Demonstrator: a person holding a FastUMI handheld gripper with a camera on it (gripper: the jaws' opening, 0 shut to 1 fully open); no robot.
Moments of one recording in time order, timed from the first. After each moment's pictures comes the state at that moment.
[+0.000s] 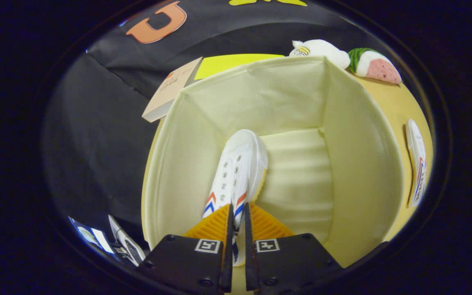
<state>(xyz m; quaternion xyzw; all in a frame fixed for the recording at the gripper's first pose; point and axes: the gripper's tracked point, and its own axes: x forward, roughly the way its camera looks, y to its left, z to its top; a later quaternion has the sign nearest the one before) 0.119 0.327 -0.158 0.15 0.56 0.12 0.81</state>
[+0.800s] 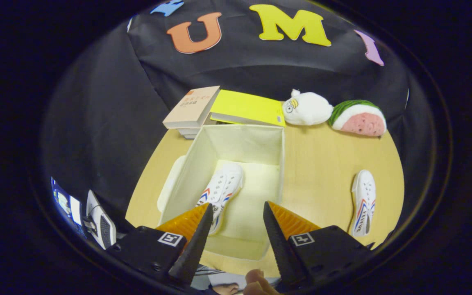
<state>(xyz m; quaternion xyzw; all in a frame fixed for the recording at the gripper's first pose) 0.079 0.213 -0.040 0.00 0.47 0.10 0.87</state>
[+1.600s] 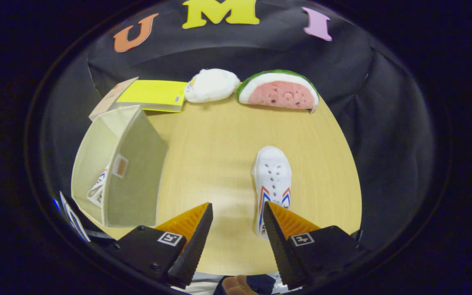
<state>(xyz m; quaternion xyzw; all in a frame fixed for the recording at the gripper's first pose) 0.082 -0.033 -0.112 -0.01 0.53 -0.05 0.85</state>
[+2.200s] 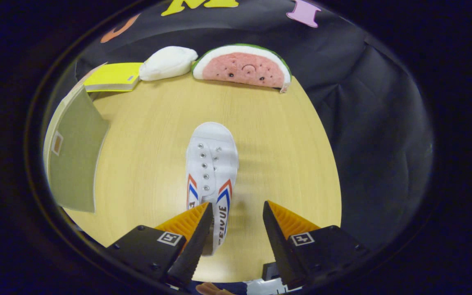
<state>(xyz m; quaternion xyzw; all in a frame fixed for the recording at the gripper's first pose) 0.080 -0.132 -0.169 -0.06 0.56 -0.10 0.82</state>
